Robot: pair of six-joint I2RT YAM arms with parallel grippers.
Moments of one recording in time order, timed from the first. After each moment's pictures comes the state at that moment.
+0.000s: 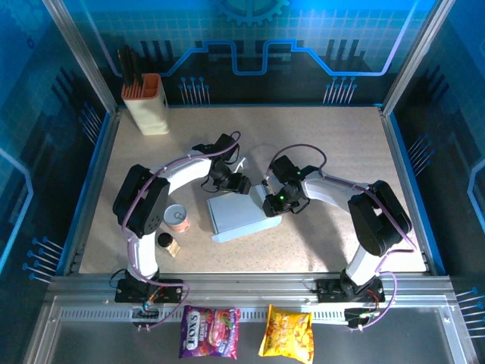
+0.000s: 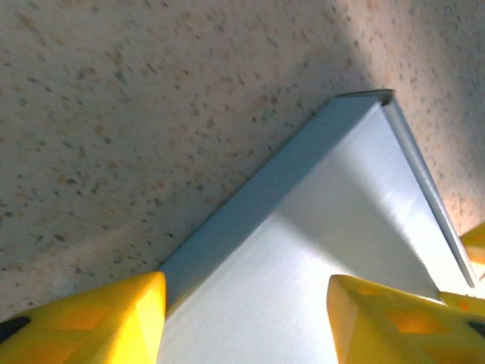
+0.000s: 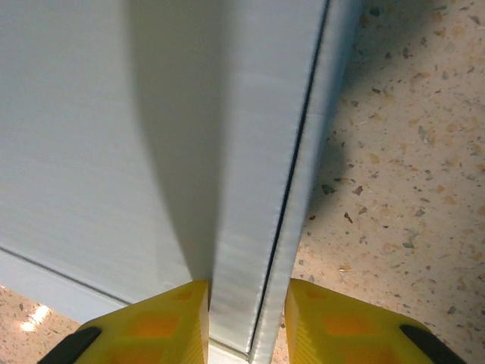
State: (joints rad) left arm -0.48 1.94 1.38 -0.71 0.37 -0.24; right arm 0.56 1.70 1.03 -0.65 -0.28 0.18
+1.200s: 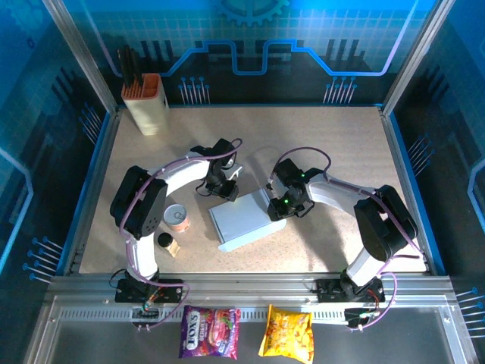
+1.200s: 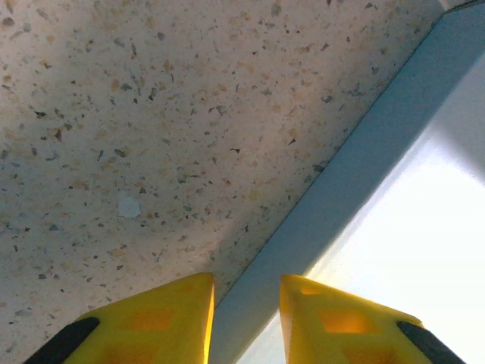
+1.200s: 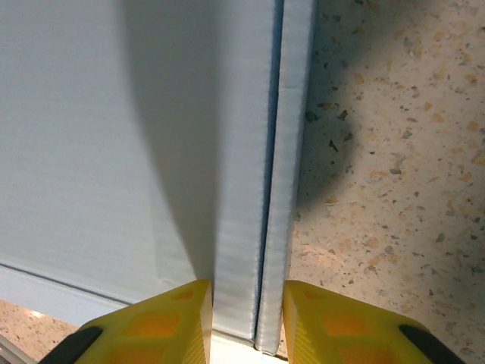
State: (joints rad) left arm -0.48 1.91 1.34 -0.82 0.24 -0.09; right arm 0.56 1.65 0.99 -0.71 -0.28 0.18
